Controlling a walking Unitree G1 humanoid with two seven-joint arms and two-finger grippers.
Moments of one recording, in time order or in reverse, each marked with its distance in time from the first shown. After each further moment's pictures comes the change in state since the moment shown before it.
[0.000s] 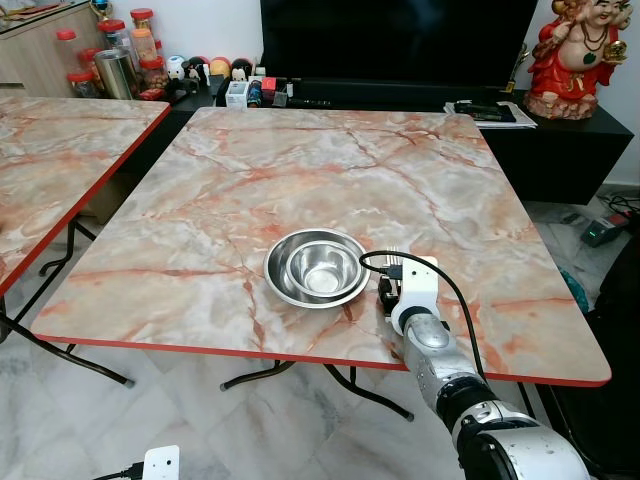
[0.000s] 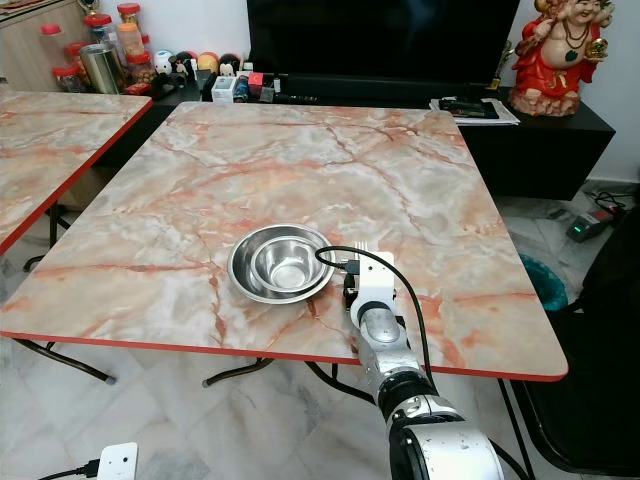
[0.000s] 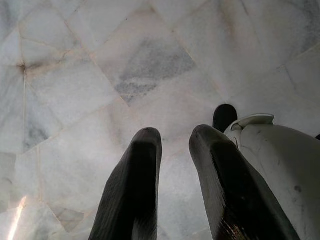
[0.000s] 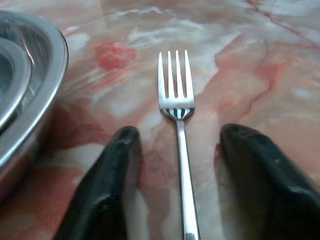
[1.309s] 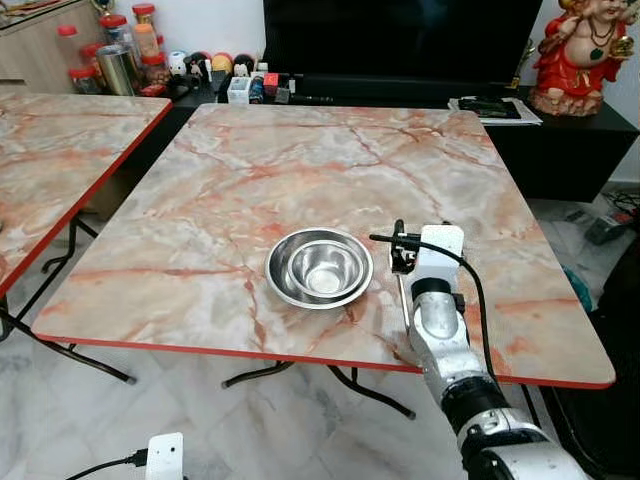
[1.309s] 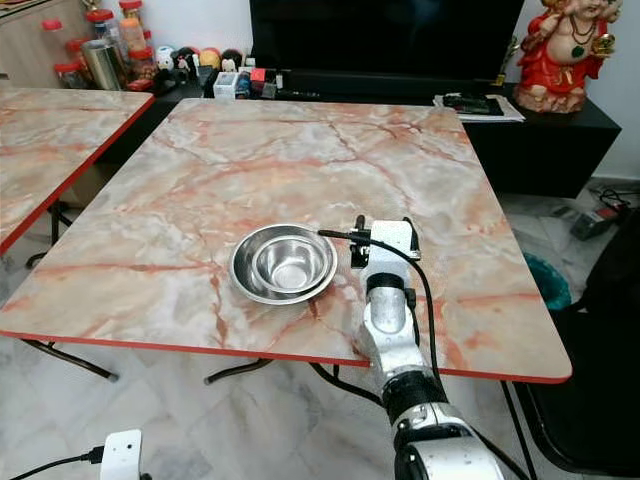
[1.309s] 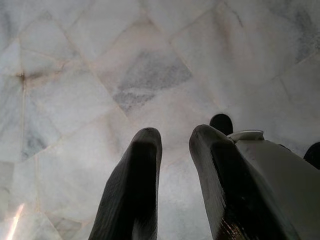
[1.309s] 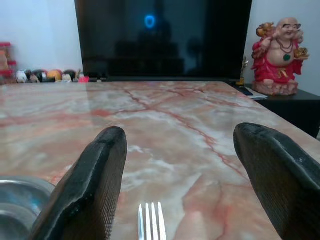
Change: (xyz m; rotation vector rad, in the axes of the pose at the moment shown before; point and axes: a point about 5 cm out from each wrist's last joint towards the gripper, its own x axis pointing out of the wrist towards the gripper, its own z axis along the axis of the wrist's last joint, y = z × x) left arm 0.002 -0.007 0.014 -0.002 -0.036 -0.016; right arm -0.016 -0.001 0.049 -0.032 -0.465 -0.102
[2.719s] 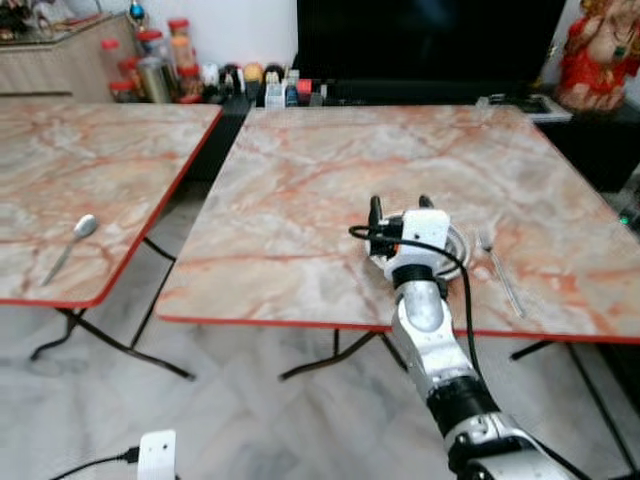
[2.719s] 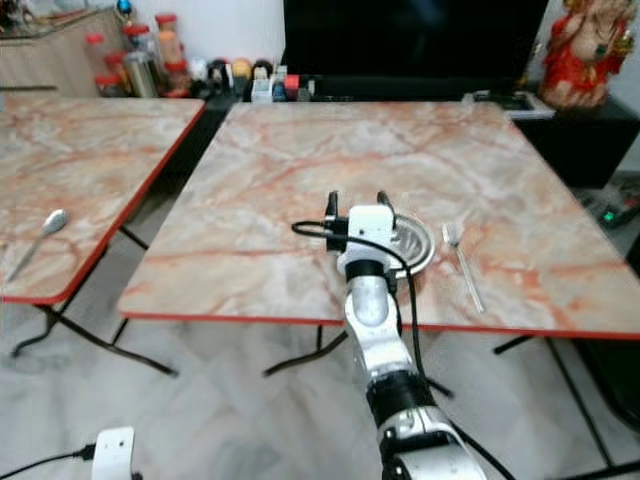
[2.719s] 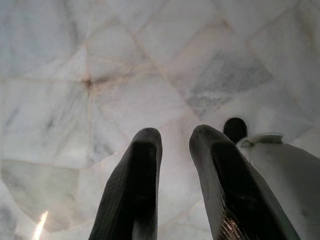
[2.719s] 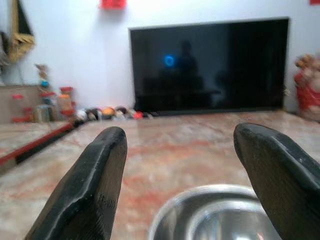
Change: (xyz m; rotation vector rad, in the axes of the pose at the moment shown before) left arm 0.001 0.001 0.001 0.012 0.013 -0.001; right arm 0.002 0.007 0.025 0.021 -0.122 0.052
